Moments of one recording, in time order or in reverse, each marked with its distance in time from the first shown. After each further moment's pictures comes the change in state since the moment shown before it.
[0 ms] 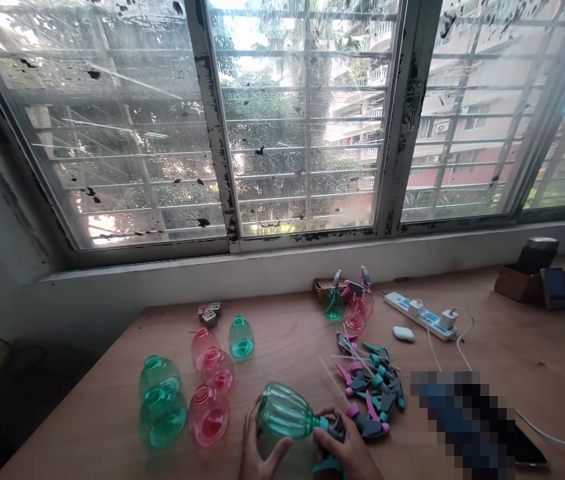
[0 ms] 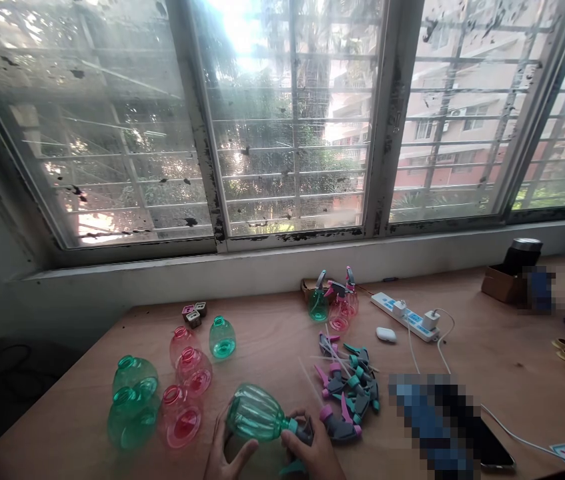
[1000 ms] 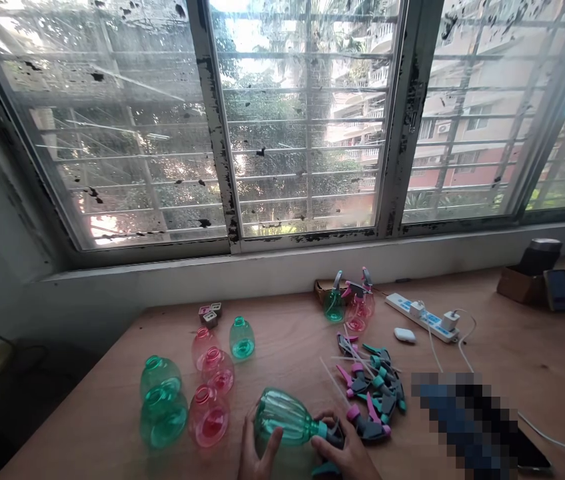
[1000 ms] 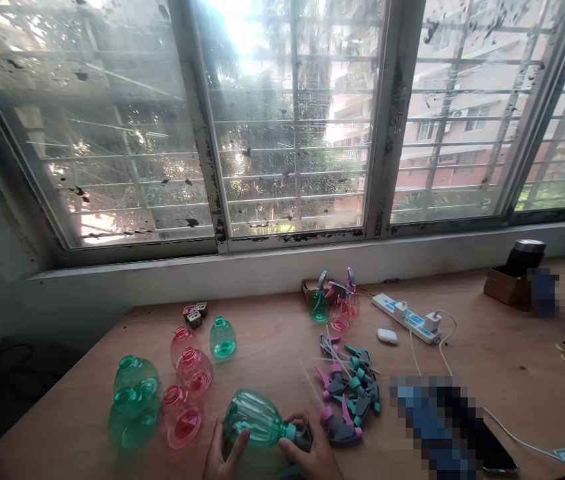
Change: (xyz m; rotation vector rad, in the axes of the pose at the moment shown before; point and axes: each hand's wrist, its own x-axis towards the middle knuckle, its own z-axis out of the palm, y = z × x) left_hand -0.001 -0.001 0.006 -0.052 0.052 -0.183; right_hand -0.004 -0.002 -0.001 -0.056 -0.049 -0.003
